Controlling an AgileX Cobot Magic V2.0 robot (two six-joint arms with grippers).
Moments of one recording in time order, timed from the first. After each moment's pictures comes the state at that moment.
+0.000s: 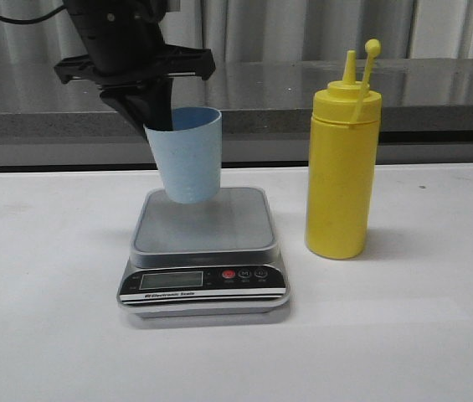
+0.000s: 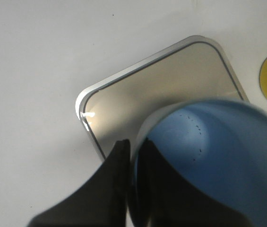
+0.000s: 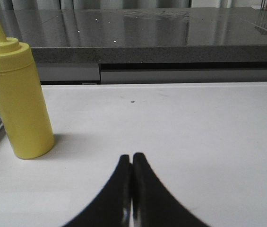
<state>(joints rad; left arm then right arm) -0.46 1.97 -1.70 -0.08 0.94 -0.04 0.05 -0.01 0.03 -0.09 0.16 0.16</state>
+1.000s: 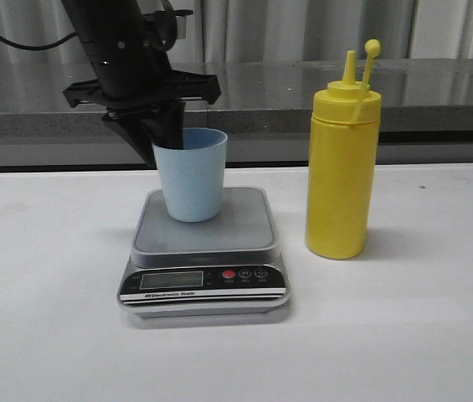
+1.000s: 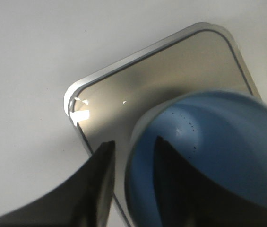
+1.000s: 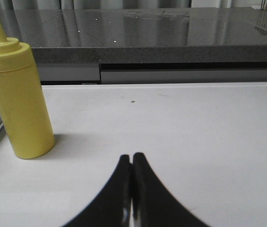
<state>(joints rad) -0.46 2.02 -1.71 -0.10 0.94 -0.04 0.05 -0.01 0.03 -0.09 0.16 0.16</state>
